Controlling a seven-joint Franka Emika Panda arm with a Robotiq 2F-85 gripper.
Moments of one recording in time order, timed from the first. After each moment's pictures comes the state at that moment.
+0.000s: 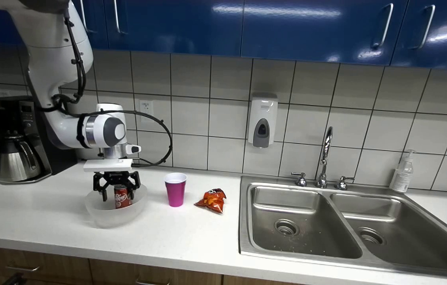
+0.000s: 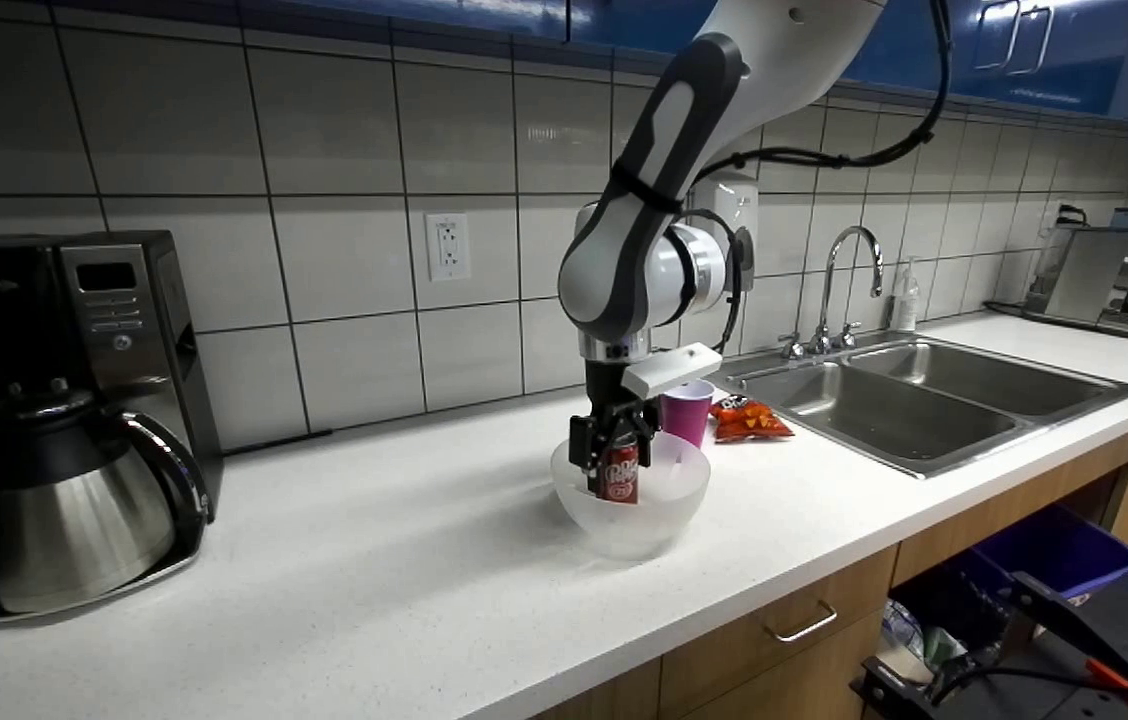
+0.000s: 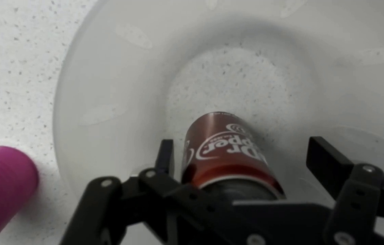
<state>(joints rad) 0.08 0.60 0.05 -2.05 -0.11 2.59 -0.13</state>
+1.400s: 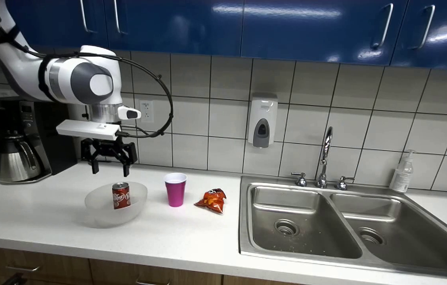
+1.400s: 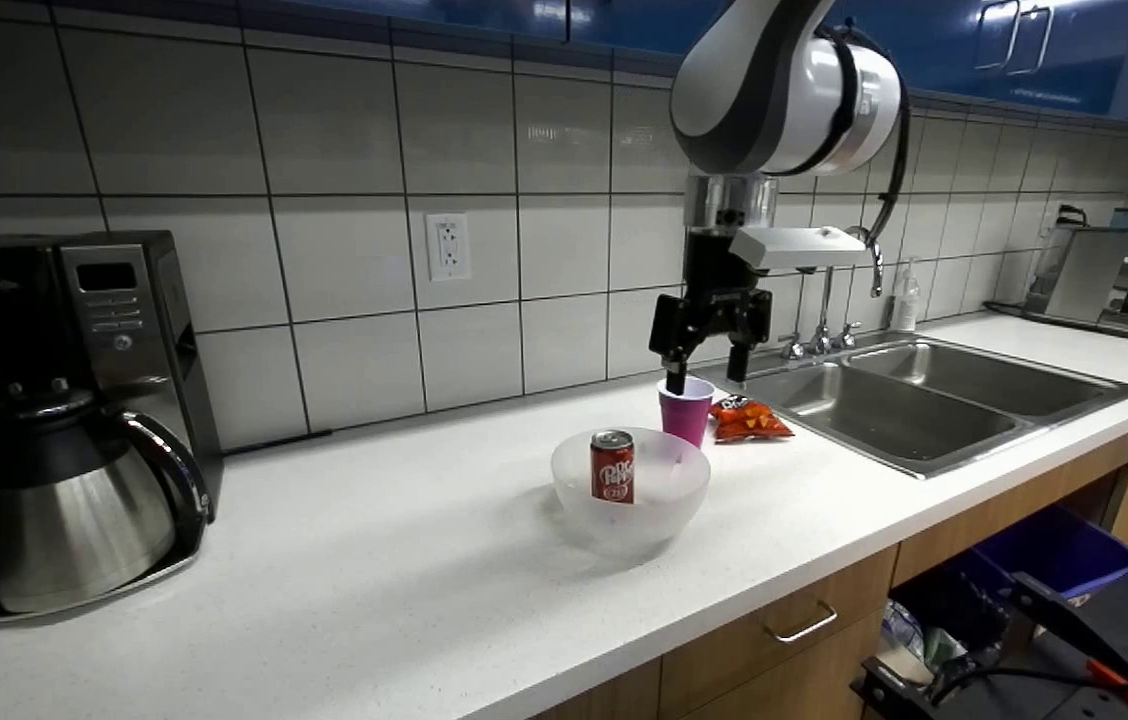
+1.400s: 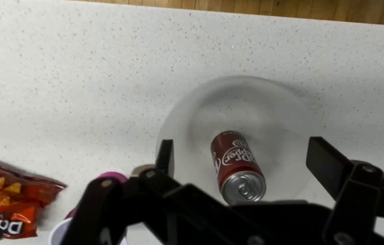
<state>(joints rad) 0.02 0.00 0.02 -2.51 0.05 2.55 -0.13</state>
